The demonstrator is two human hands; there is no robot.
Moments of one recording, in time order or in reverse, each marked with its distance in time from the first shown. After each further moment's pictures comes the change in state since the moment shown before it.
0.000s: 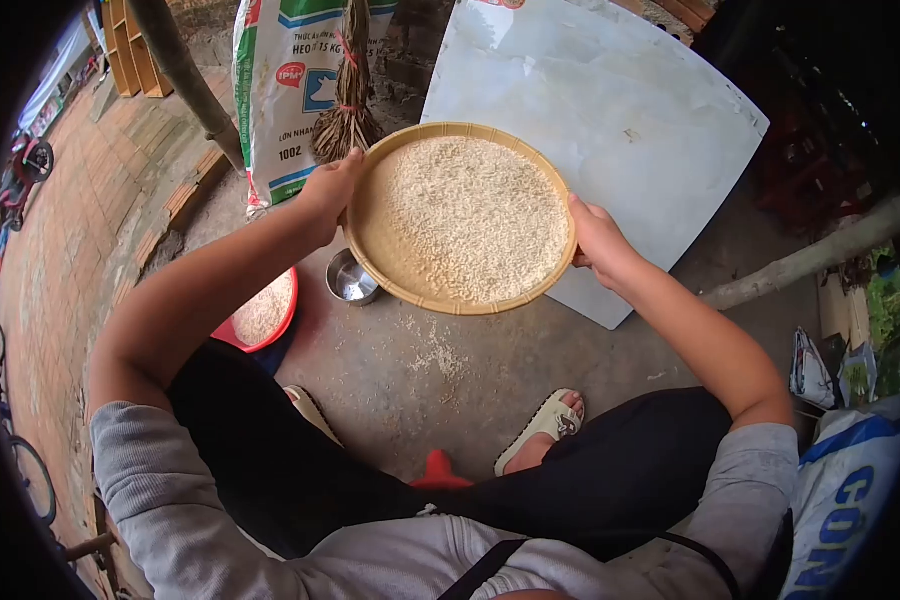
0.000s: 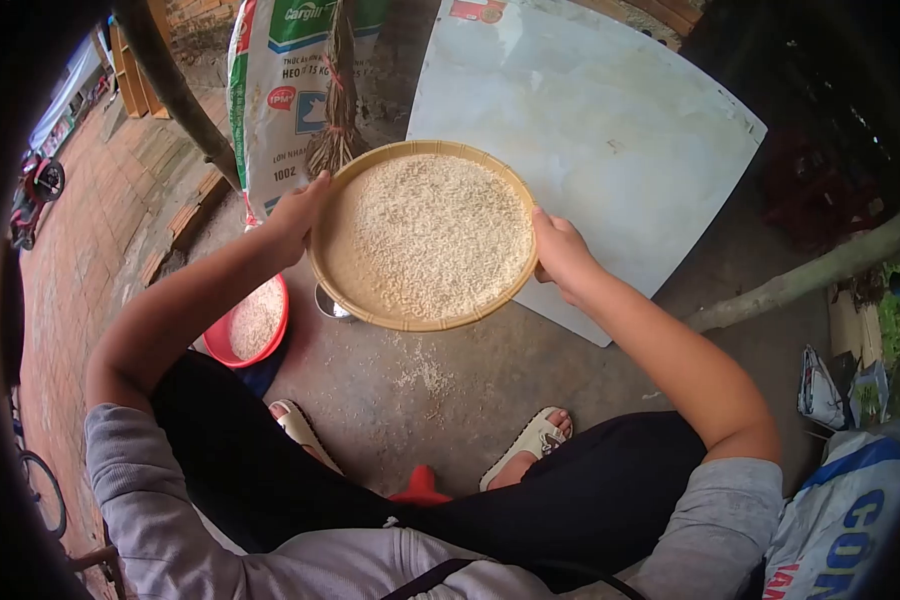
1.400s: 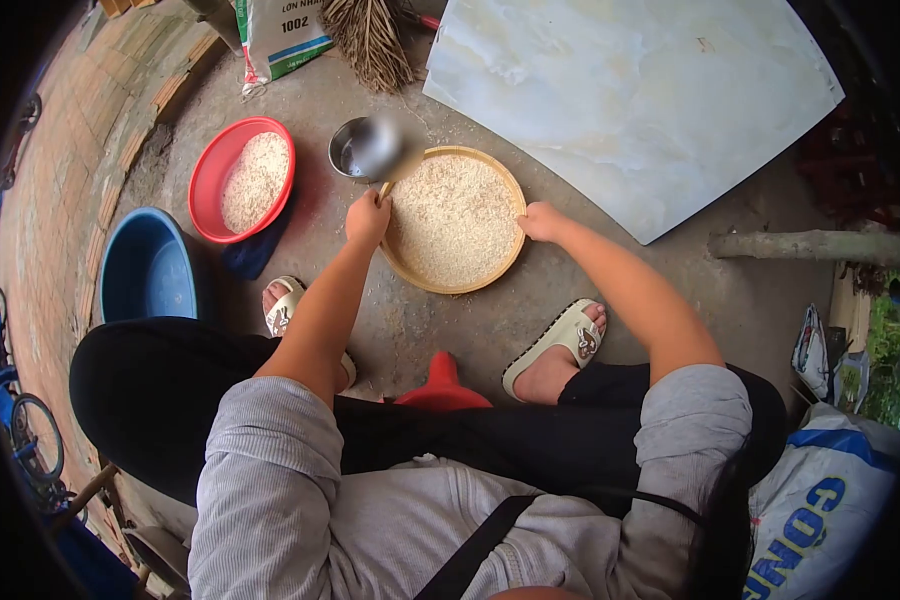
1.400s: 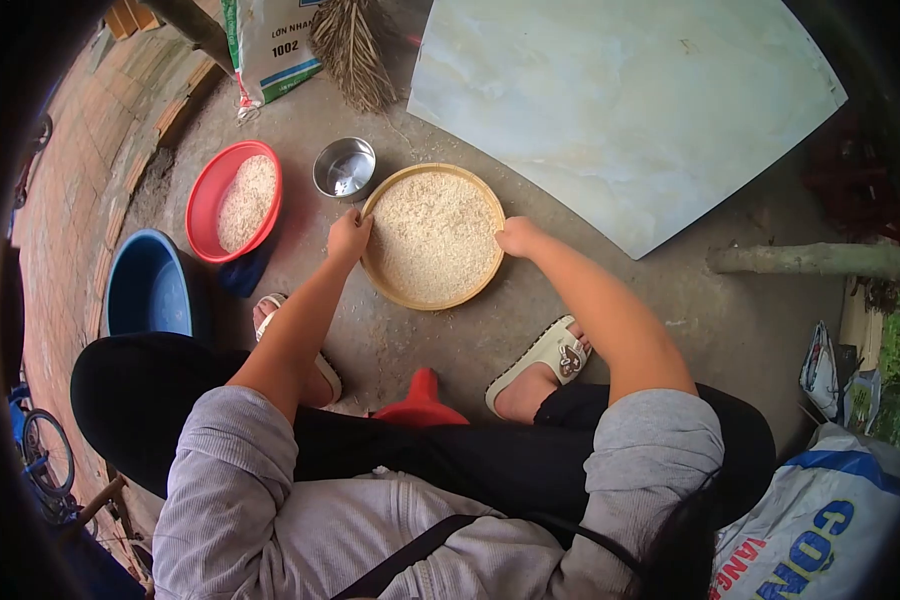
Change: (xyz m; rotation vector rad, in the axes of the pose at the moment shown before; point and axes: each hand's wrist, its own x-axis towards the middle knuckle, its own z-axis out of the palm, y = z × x) left_hand 0.028 -0.335 0.009 0.803 0.236 0.013; right_hand 0.103 0.272 0.066 -1.098 -0.409 0.074
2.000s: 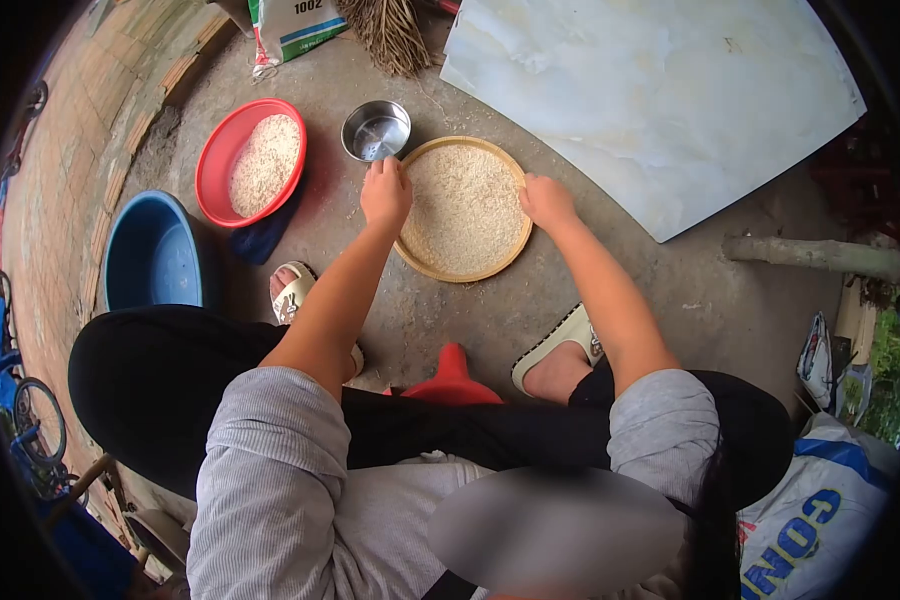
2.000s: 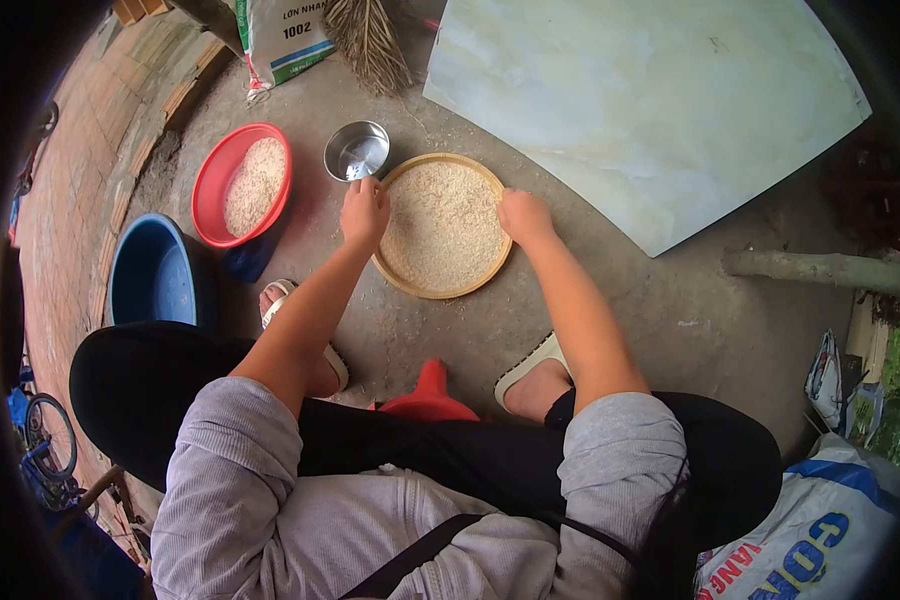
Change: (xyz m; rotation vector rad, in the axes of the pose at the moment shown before) left_hand -0.006 0.019 0.002 0.049 0.296 0.224; right_hand 0.012 -0.030 0.010 -0.154 0.453 -0.065
